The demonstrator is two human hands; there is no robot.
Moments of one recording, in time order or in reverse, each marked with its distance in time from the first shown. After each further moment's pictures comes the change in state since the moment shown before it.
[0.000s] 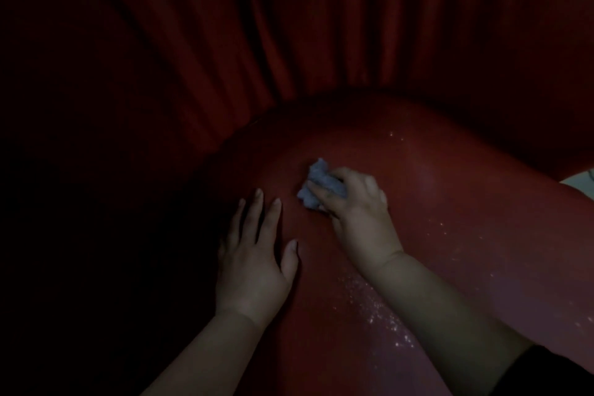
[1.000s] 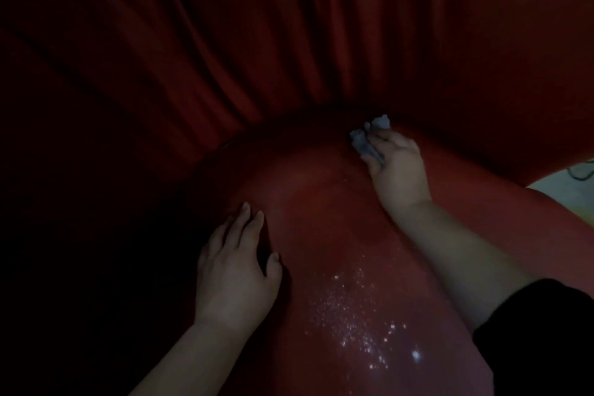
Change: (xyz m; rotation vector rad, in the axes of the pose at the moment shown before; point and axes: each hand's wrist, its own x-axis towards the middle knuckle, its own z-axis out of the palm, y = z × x) left_hand 0.018 0.029 -0.016 0.012 -0.076 -0.026; right_hand 0.058 0.097 -0.050 0.100 0.083 0.374
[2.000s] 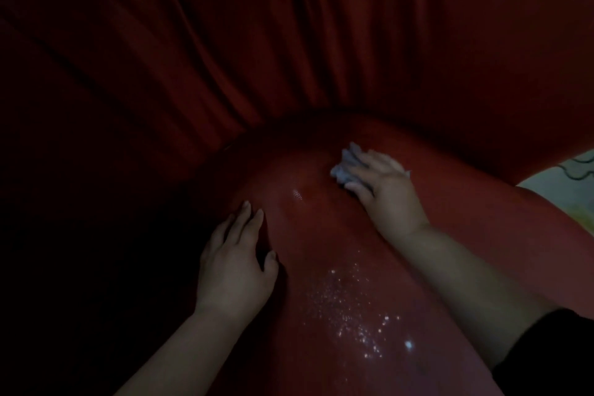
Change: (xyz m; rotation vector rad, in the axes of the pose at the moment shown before) left_hand -0.001 -0.003 -0.006 -0.028 -0.010 0.031; right_hand -0.040 -0.013 -0.014 0.064 -0.122 -0.160
